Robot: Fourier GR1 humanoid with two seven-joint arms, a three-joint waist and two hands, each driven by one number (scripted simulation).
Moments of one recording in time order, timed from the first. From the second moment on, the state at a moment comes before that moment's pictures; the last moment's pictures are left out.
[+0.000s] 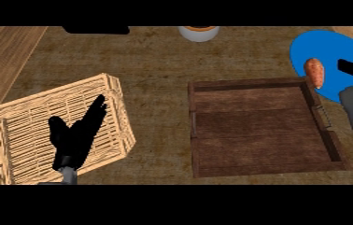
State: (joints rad) left arm 0.02 0.15 -0.09 -1.56 0.10 0.04 0.26; right arm -0.79 -0.49 -0.52 -0.42 0.91 -1.13 0.57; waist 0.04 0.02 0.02
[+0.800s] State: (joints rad) left arm 0.05 0.14 -0.06 -1.56 0.08 0.04 0.26; right arm -0.53 -0.36 -0.66 -0.84 0.28 -0.89 -0.04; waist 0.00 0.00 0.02
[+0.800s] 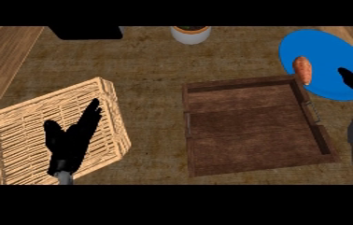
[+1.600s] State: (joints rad) left arm 0.05 0.13 -0.04 -1.55 0.06 0.02 0.24; right arm -0.27 -0.18 -0.58 -0.97 0.18 -0.77 -0.22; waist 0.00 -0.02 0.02
